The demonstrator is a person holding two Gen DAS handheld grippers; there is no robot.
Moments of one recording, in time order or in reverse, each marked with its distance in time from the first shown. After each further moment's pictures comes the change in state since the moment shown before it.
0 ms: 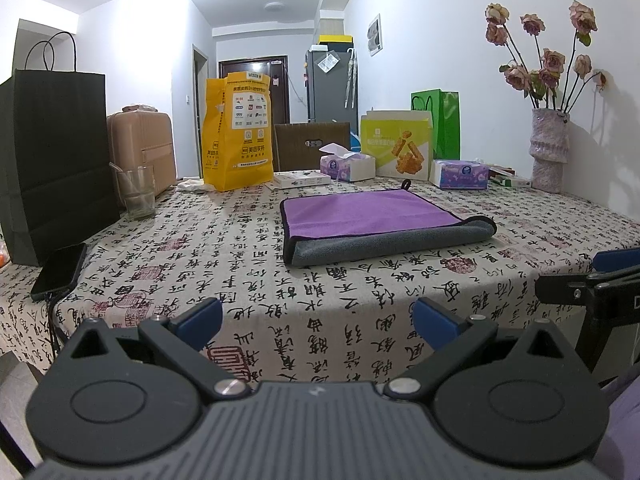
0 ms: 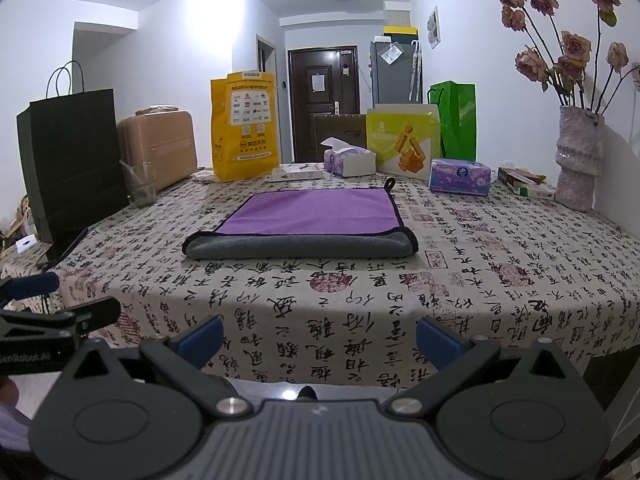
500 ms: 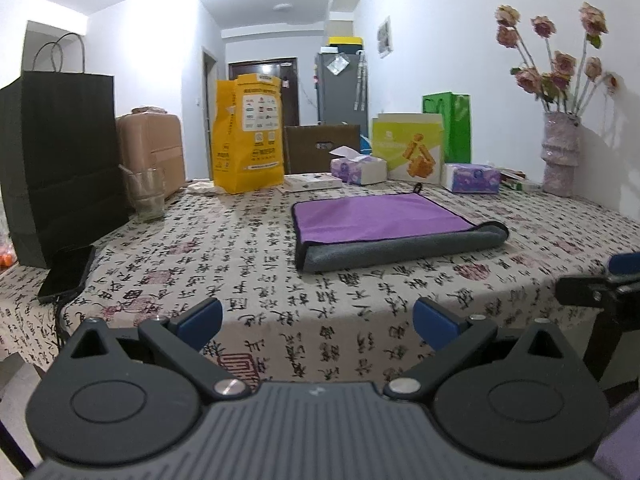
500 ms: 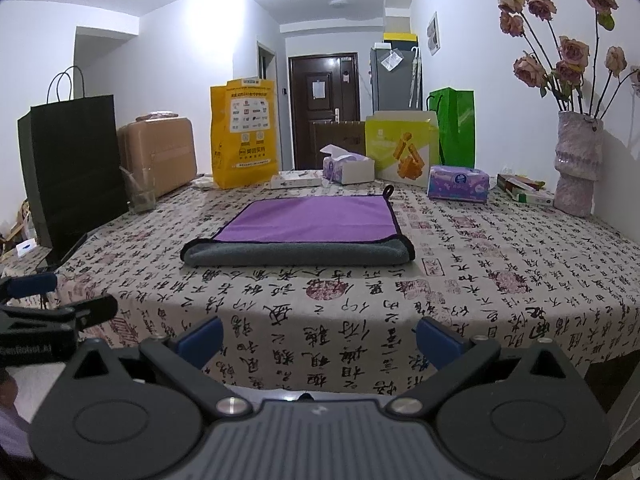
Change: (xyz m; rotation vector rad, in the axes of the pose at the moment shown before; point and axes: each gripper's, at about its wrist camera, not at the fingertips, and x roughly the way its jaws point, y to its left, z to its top) left arm 0.006 0.005 0.004 -0.012 -0.004 0.035; right arm -0.001 -0.003 -0.001 0.000 -0.030 0.000
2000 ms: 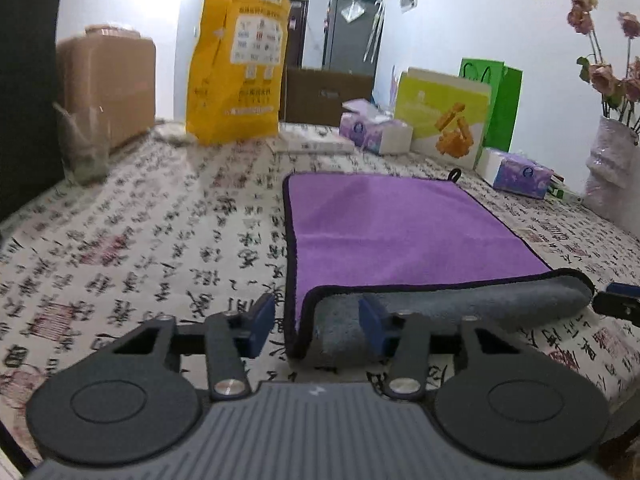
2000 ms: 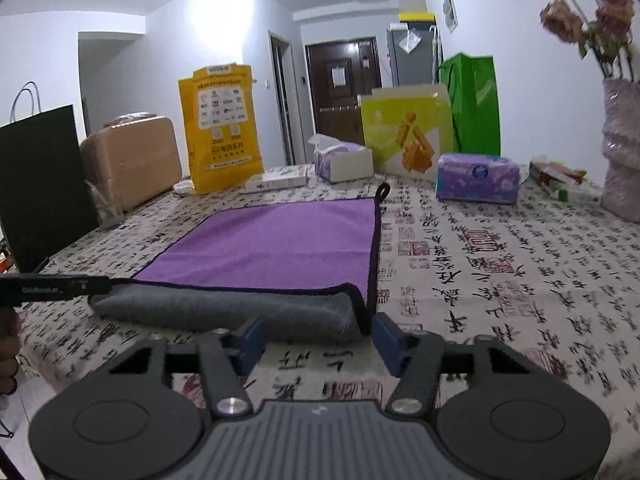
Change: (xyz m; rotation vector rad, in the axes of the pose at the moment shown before) left arm 0.195 0.025 0.056 -0.122 0.199 -0.071; right arm 0.158 -0.103 0.057 0.023 0.058 0.114
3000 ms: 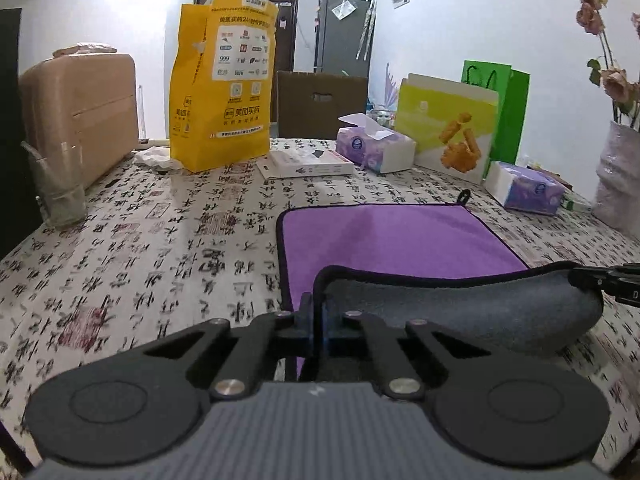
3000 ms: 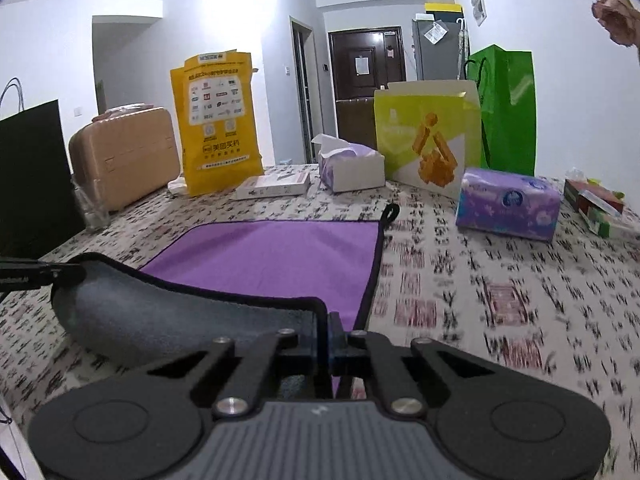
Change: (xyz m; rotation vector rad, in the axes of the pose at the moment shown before) left arm 0.041 0.001 0.059 0.046 -0.001 0.002; right arm 0.085 -0.035 0.063 -0.053 0.037 0.054
